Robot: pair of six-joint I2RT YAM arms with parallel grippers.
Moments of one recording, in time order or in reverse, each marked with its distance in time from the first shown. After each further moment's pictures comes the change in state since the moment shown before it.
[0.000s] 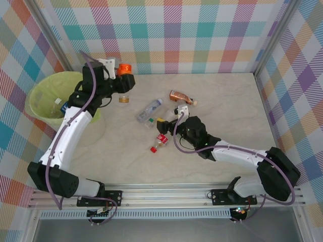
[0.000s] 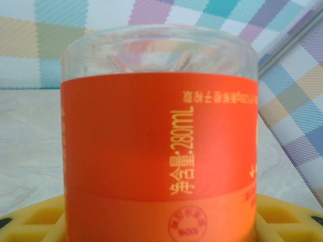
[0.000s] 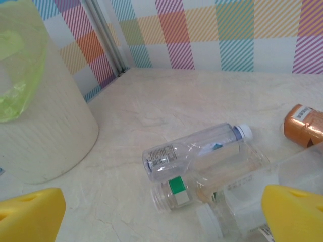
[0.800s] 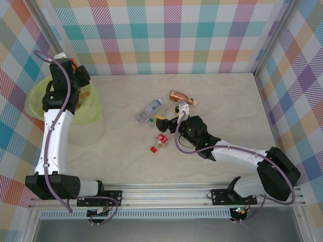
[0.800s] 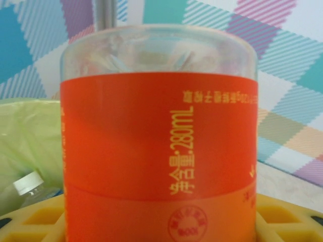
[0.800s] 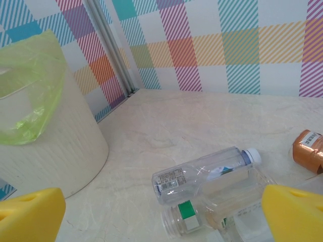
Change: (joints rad) left arm 0.299 -0.035 0.081 -0.106 -0.474 -0.018; right arm 0.000 -0.006 0.000 0.066 -0.004 -0.004
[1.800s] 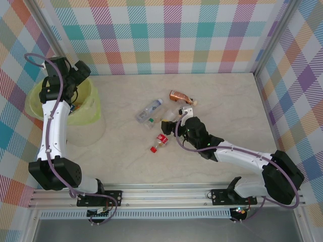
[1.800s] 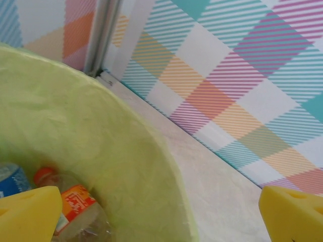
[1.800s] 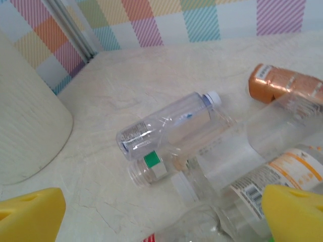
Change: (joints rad) left arm 0.109 0.116 0.032 -0.005 0.198 -0.234; right arm -0.013 -0.053 0.003 -0.296 0.096 0.142
